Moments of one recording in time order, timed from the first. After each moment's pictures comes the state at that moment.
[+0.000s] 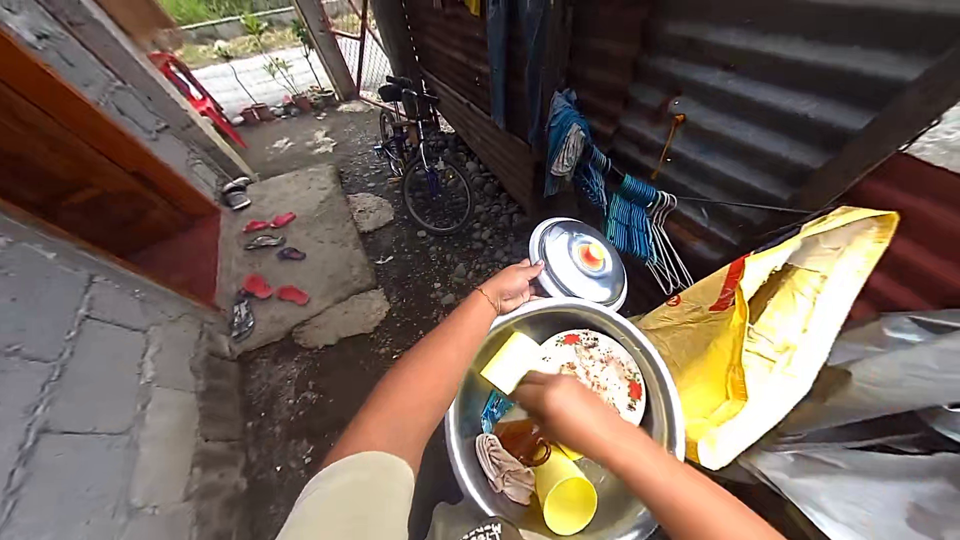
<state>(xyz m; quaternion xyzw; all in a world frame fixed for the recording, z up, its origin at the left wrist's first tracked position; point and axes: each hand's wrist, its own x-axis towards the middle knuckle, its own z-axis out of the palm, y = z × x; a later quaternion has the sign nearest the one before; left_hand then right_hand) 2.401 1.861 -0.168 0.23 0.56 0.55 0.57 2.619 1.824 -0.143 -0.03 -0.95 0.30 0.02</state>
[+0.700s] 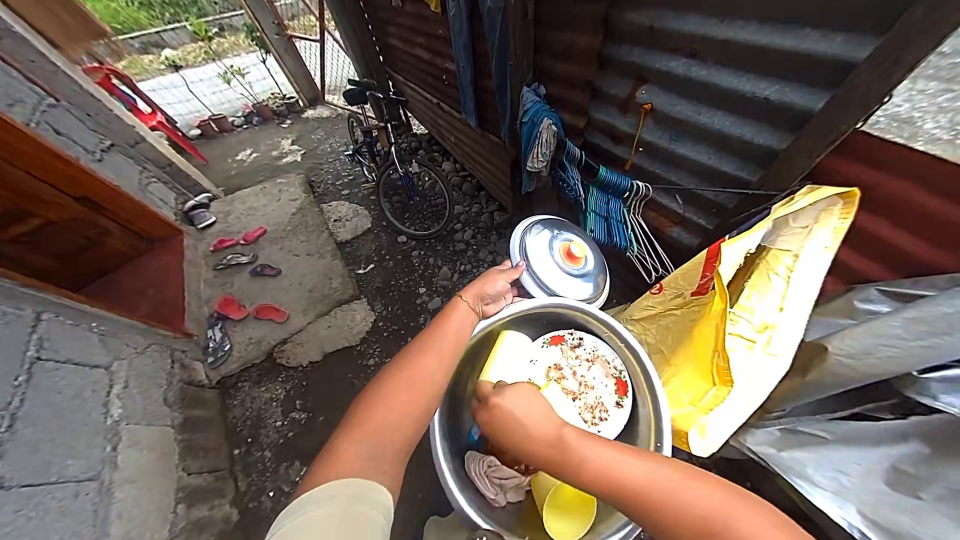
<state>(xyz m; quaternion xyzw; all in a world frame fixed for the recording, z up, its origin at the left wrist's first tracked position) 2.397 1.868 -0.178 0.22 0.57 0.54 0.58 2.580 1.788 -0.141 -0.05 -0.98 0.17 -0.10</state>
